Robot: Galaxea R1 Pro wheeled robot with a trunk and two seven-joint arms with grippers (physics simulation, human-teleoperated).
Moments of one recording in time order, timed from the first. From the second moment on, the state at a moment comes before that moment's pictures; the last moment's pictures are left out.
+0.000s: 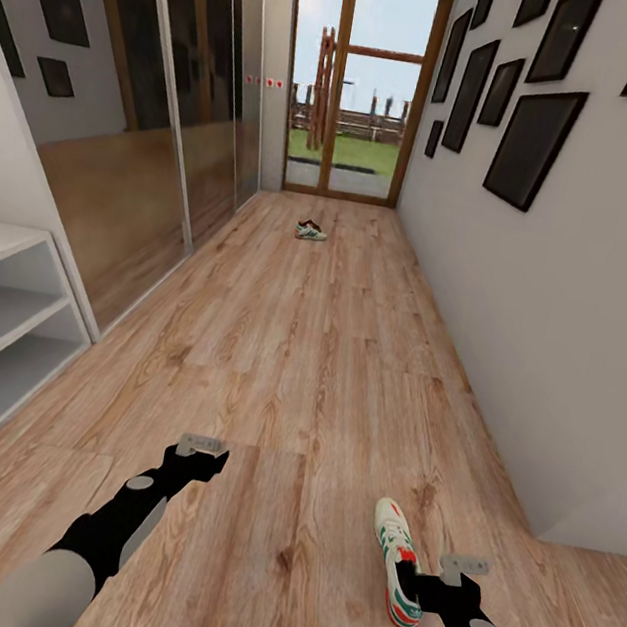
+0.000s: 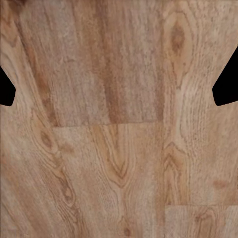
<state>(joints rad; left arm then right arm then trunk) -0.62 -0.02 -0.02 -0.61 0.00 0.01 -0.13 -0.30 -0.13 0.00 -0.85 0.00 0.19 0.00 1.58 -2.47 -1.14</state>
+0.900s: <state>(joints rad) -0.62 -0.03 -0.01 -0.66 0.01 0.01 -0.13 -0.30 -0.13 -0.01 -0.85 0.00 0.19 0.00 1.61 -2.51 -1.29</state>
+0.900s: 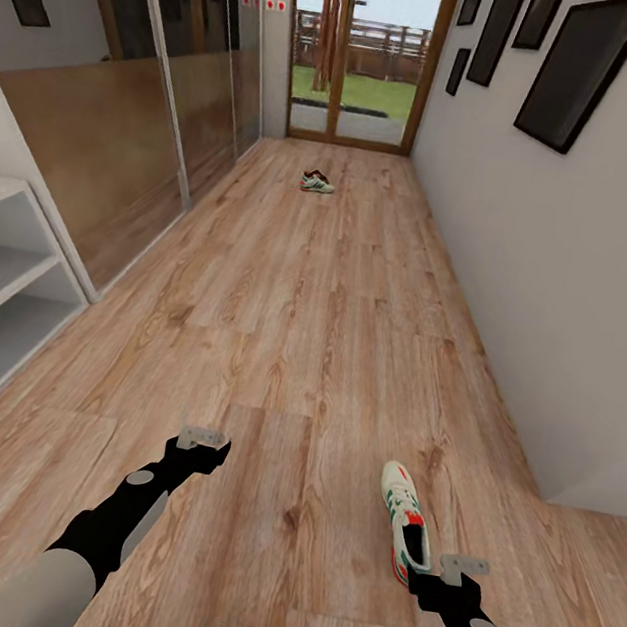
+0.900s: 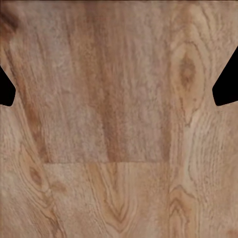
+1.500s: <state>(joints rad) -0.61 -0.03 -0.01 -0.66 0.01 0.00 -0.13 -0.30 -0.13 -0.01 -0.86 0.00 0.19 0.00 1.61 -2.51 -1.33</state>
